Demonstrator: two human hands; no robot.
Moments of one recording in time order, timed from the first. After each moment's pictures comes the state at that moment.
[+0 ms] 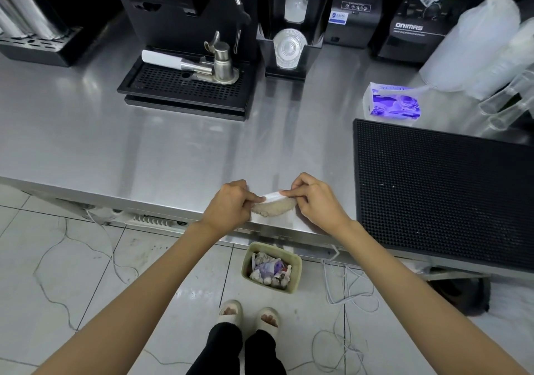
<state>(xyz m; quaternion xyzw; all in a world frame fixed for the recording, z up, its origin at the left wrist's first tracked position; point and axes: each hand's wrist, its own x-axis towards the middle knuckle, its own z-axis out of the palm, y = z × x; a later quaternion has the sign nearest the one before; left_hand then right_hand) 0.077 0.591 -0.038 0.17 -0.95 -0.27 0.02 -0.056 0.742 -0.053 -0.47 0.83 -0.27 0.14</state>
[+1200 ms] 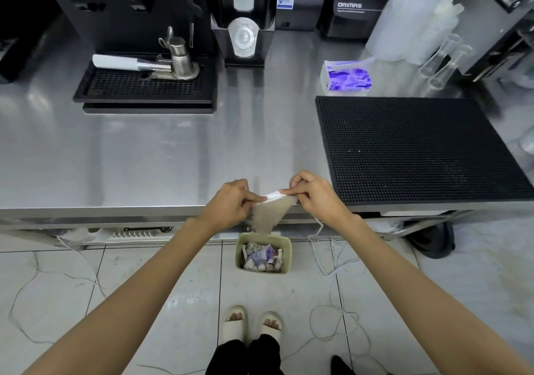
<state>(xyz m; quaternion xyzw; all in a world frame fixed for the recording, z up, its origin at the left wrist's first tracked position) 0.083 0.610 -0.043 0.04 -0.95 -0.30 -0.04 -0.024 0.792 -0.048 -0.40 0.86 -0.29 0.14</state>
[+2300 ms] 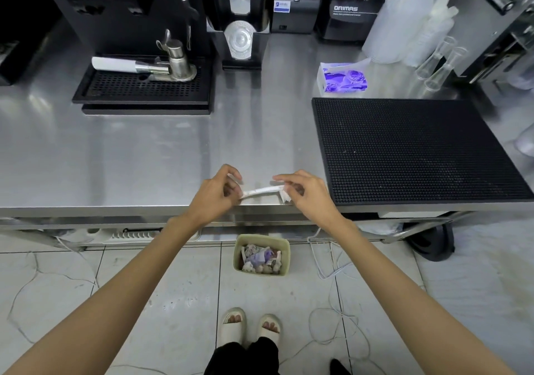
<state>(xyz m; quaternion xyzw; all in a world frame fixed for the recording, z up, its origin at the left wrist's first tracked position) 0.089 0.599 -0.034 0.17 -0.87 -0.46 0.00 -0.011 0.787 -0.036 -0.30 0.84 -0.41 0.17</state>
